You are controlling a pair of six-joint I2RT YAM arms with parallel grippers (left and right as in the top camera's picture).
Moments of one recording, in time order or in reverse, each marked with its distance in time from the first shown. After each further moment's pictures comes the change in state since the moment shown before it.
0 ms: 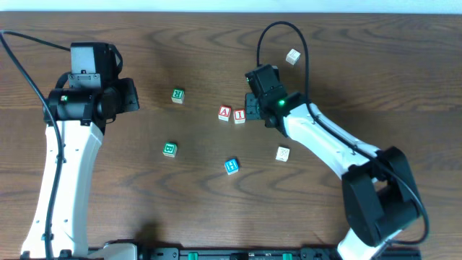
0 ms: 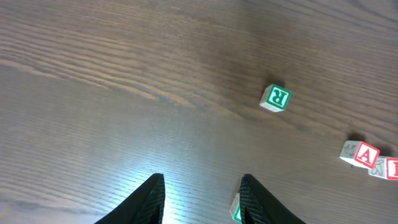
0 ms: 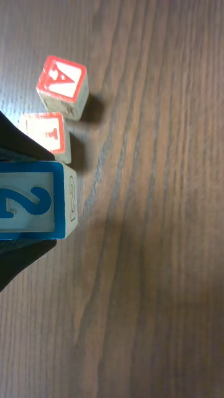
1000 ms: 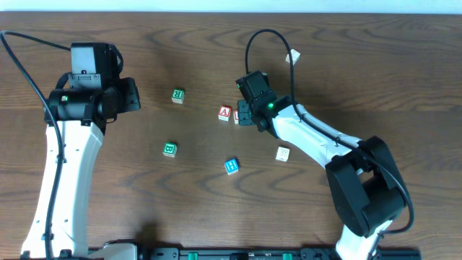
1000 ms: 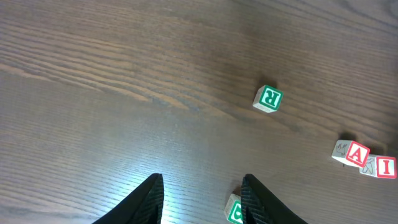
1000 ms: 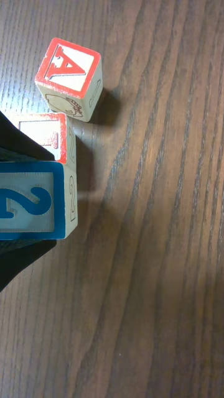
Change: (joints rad) left arm 0.000 0.000 -0.002 0.010 0.021 0.000; right arm 0.035 0.069 0.000 0.036 -0.018 -0.032
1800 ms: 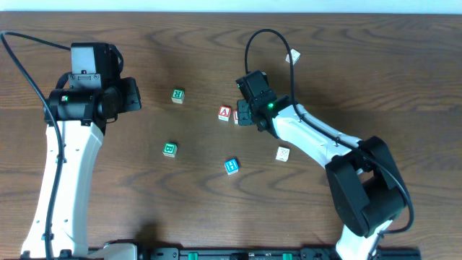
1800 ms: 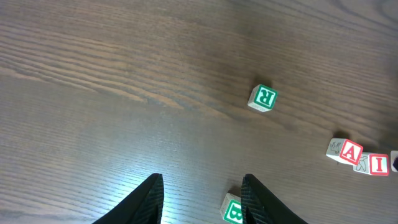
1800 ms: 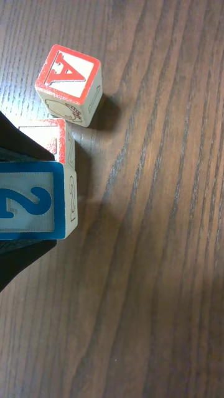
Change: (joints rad) left arm 0.000 0.000 0.000 0.002 0.019 0.000; right arm 0.000 0.000 0.000 0.011 -0.010 -0.013
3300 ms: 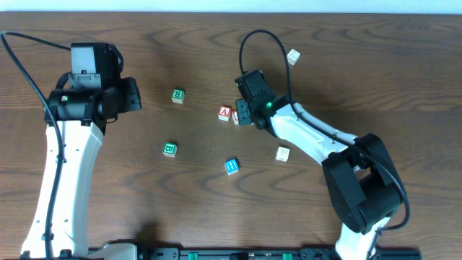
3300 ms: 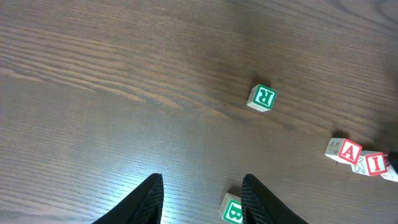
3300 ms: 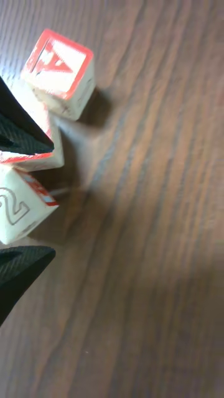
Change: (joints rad) left arm 0.000 0.000 0.000 0.000 0.003 0.000; right arm 0.000 0.025 0.025 0.021 0.026 -0.102
